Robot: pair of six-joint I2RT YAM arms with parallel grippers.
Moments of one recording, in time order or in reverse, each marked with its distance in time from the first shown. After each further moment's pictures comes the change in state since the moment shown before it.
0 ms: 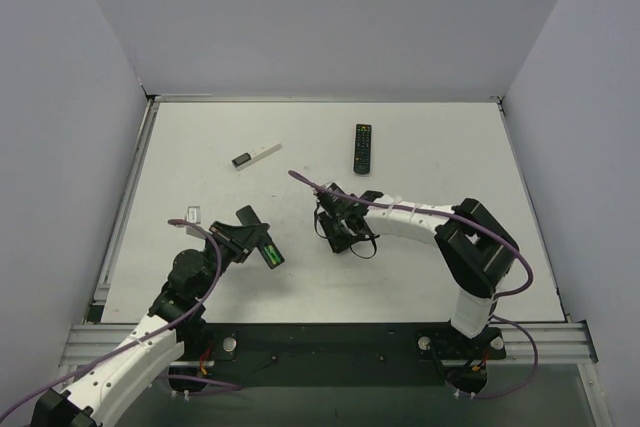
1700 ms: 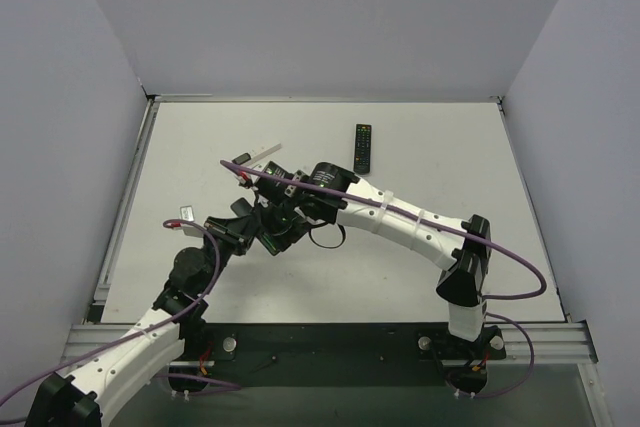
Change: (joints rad) left arm -0.004 0.112 0.000 0.171 -0.097 -0.208; right arm 0.298 0.081 0.838 -0.624 -0.082 -0.034
